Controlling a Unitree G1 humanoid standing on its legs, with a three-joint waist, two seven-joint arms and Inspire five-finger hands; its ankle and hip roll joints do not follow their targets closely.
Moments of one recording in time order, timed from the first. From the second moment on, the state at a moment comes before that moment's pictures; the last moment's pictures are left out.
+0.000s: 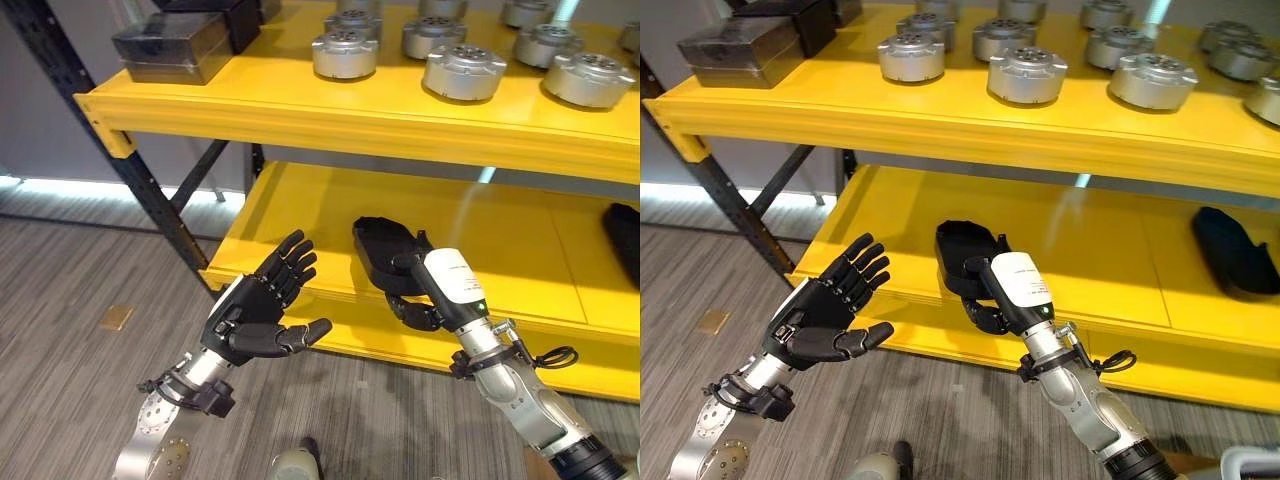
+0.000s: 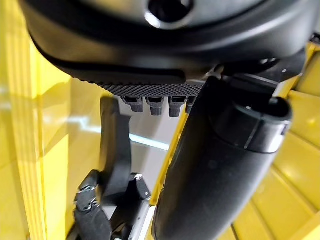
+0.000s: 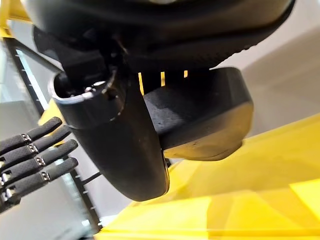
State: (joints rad) left arm 0.18 0.58 -0.10 -0.19 -0.85 -0.22 -0.45; right arm -0.09 -0.62 0.37 -0.08 -0.57 -0.19 -0.35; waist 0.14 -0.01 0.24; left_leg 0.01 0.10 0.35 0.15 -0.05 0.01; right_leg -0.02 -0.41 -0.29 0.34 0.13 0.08
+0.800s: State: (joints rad) left arm 0.19 0.56 -0.09 -0.22 -0.90 -0.22 -0.48; right arm -0.17 -0.74 0.28 0.05 -0.59 -0.15 -0.37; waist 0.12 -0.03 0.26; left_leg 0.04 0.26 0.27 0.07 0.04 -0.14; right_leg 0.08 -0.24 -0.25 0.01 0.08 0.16
